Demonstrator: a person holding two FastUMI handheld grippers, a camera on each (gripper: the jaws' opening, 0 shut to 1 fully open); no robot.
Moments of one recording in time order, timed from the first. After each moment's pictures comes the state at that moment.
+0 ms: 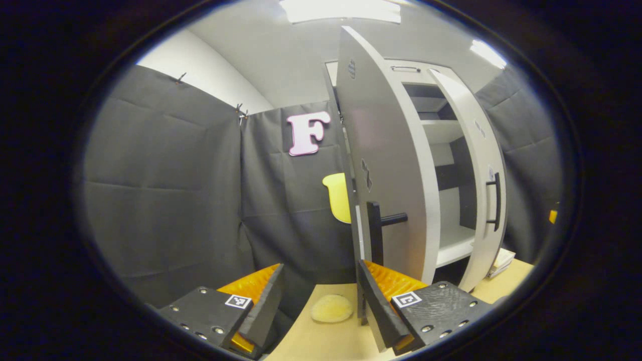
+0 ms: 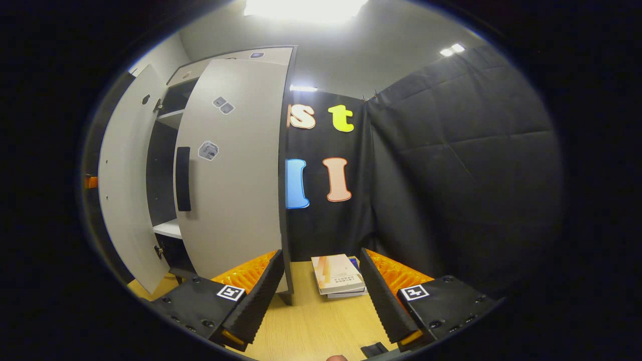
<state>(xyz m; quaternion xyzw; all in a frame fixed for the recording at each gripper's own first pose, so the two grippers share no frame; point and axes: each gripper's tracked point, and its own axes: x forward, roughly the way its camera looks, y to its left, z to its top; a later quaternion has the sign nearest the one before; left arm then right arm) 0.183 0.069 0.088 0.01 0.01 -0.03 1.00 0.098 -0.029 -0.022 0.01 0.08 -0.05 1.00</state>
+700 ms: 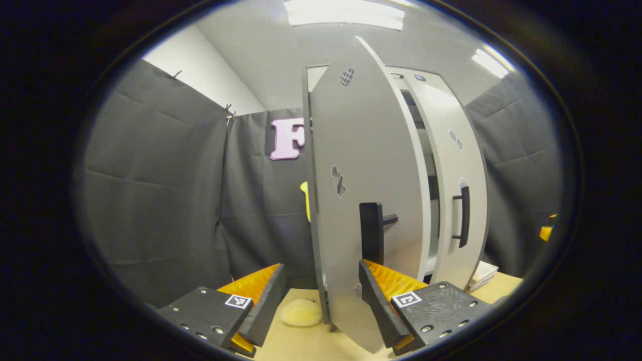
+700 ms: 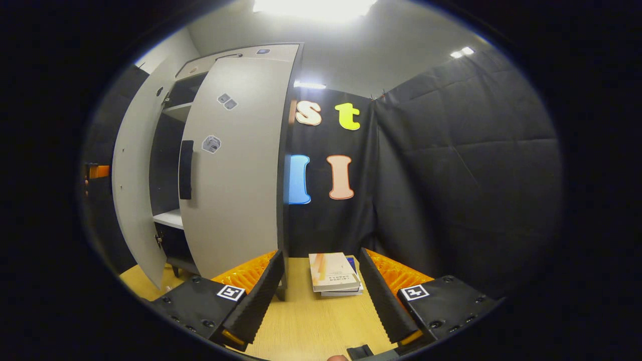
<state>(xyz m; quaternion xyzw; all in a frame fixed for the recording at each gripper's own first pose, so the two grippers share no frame) 0.180 -0.008 0.093 -0.02 -0.01 -0.07 1.00 0.091 -0.049 -0.029 -0.02 0.09 -0.04 0.99</state>
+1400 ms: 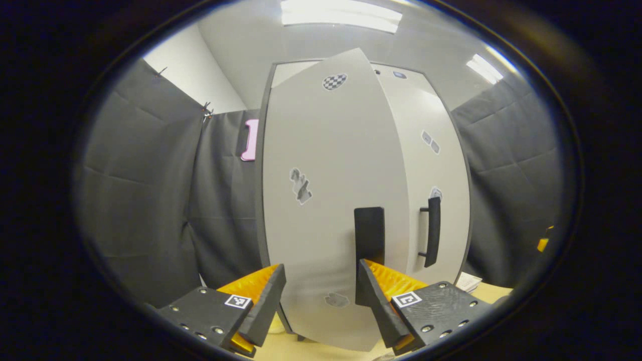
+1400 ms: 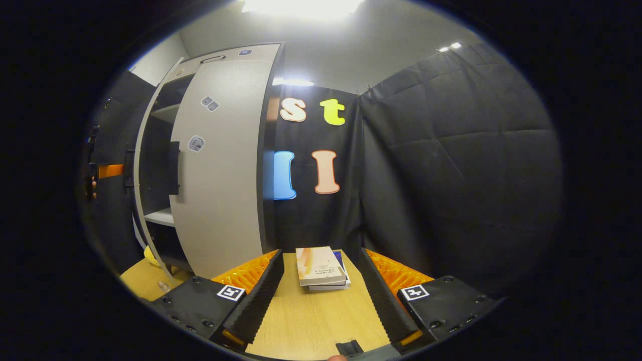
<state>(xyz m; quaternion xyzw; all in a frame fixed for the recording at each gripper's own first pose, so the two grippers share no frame) 0.222 -0.104 0.105 -0.03 -0.03 -0.12 0.99 0.073 -0.090 -0.039 -0.01 0.11 -0.07 0.99</state>
